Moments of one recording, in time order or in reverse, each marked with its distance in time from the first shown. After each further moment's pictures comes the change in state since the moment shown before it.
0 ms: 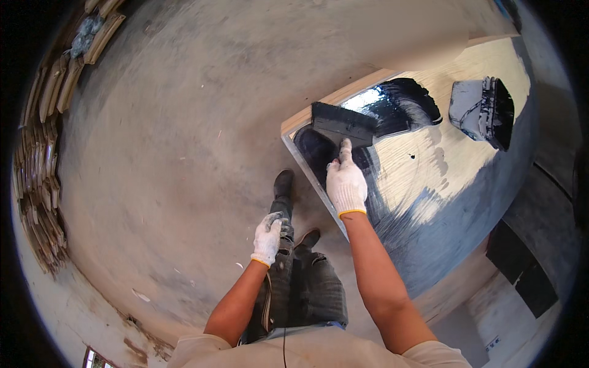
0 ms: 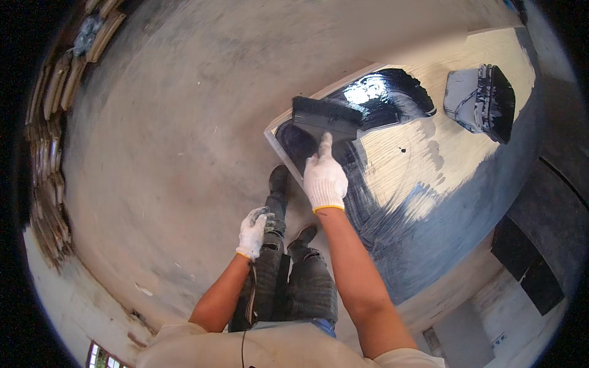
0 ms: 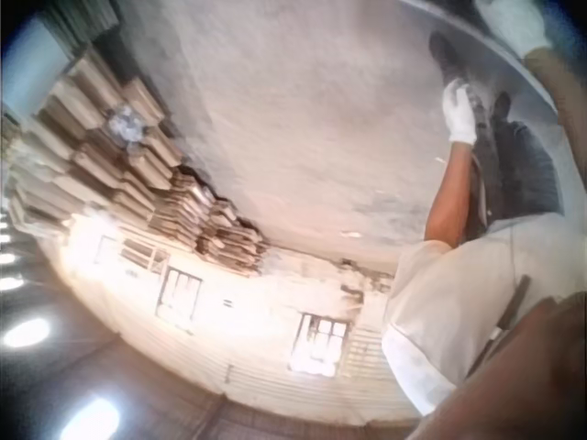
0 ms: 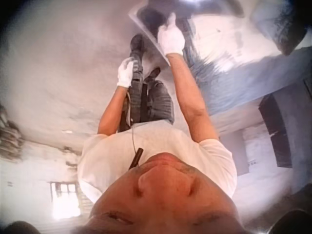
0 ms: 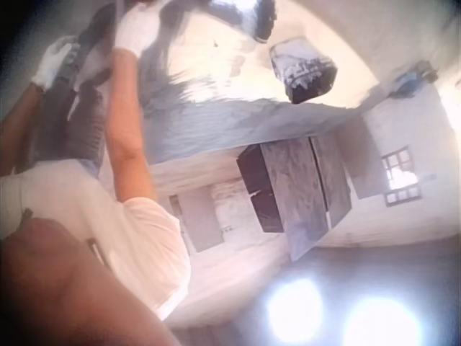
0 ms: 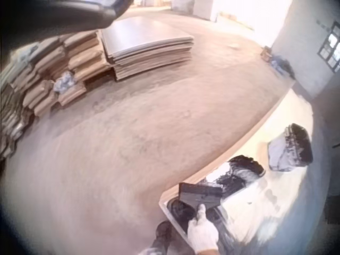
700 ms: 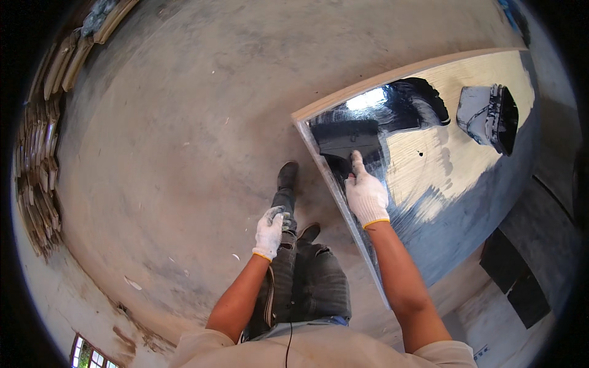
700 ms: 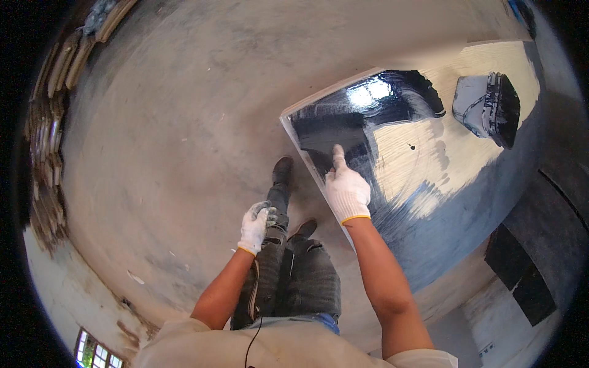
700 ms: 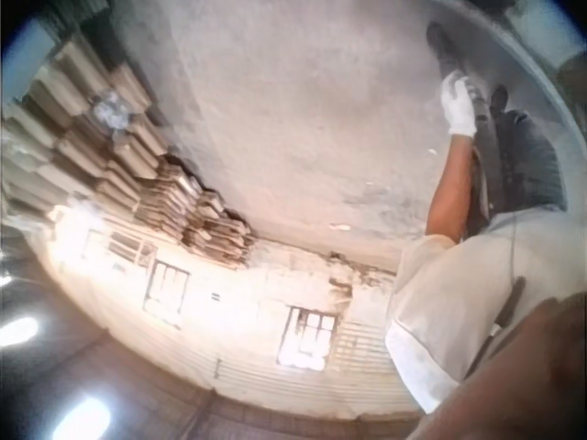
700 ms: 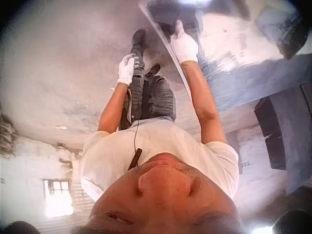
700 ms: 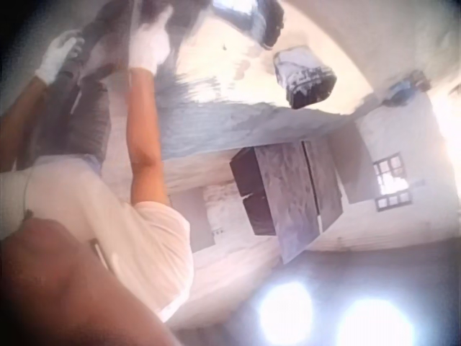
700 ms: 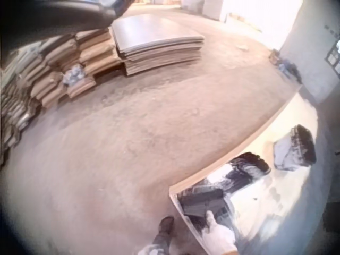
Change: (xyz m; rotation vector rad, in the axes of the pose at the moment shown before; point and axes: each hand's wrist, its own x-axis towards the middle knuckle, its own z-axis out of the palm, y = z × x) left_hand -0.009 -0.024 -0.027 0.011 0.040 0.093; right_hand -0.031 0.032 0.002 -0.280 -0.096 -0.162
